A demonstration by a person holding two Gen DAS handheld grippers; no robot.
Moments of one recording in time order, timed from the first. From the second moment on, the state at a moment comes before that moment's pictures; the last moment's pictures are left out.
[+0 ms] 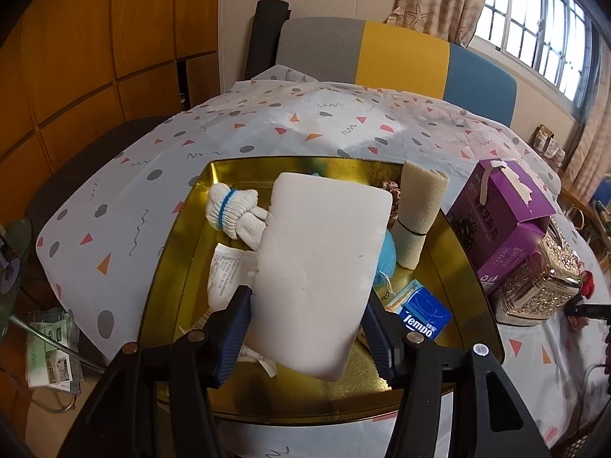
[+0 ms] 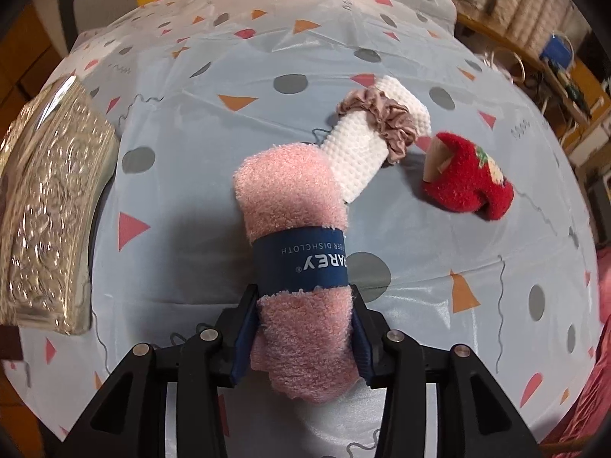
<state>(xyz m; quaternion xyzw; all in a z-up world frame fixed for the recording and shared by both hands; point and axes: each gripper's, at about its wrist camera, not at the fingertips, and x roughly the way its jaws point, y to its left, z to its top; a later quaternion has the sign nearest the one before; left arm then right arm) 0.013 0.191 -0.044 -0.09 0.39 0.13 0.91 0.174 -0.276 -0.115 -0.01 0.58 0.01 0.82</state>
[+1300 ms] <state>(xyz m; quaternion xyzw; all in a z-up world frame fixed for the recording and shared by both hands) 0.009 0.213 -0.057 -0.15 0.42 0.13 0.89 0.167 -0.266 -0.109 -0.05 0.57 0.01 0.82</state>
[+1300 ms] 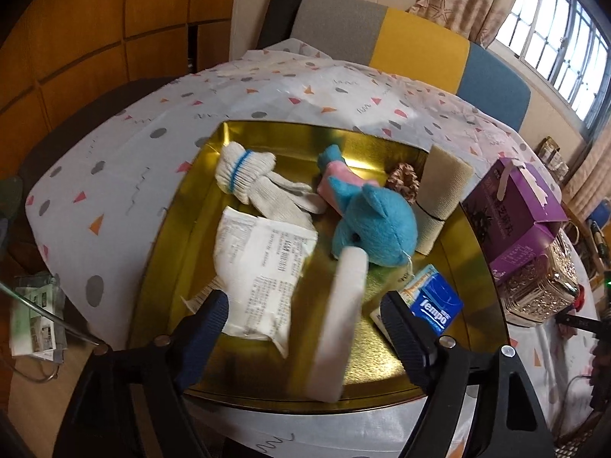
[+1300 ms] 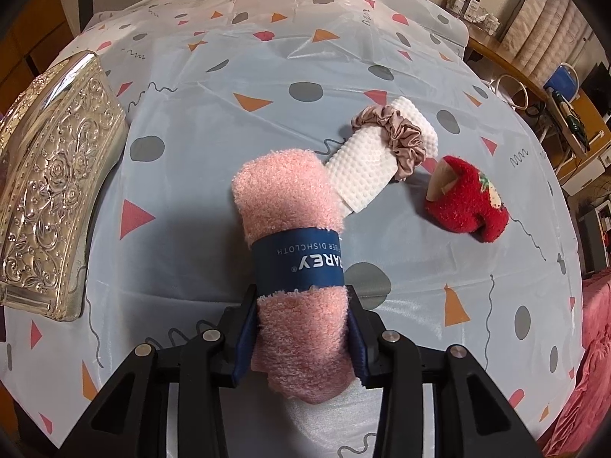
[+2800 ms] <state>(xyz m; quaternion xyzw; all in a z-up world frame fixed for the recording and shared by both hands) -0.036 0.276 -0.033 -0.16 0.35 0.22 0.89 0.111 0.126 0.009 -0.10 0.45 0.39 0.80</state>
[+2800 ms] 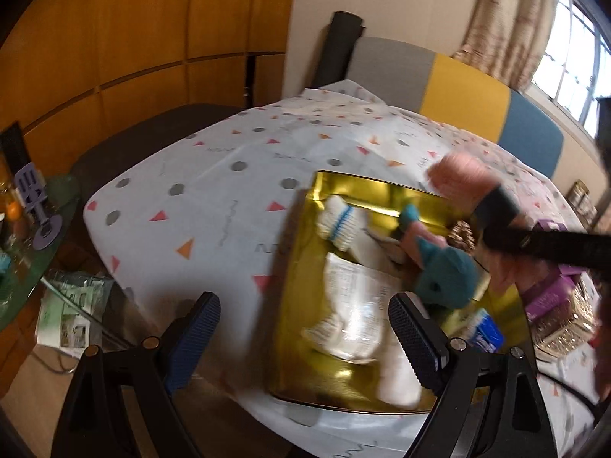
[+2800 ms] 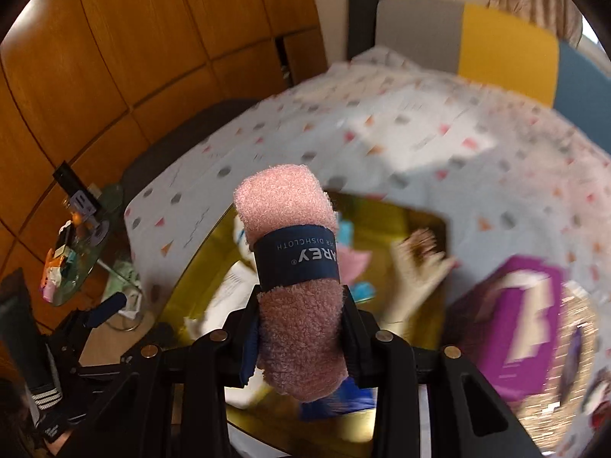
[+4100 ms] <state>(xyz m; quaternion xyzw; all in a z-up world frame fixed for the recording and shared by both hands) -0.006 0.167 0.021 -0.05 0.33 0.08 0.94 0.094 -0.063 0.040 -0.01 0.38 0.29 0.88</state>
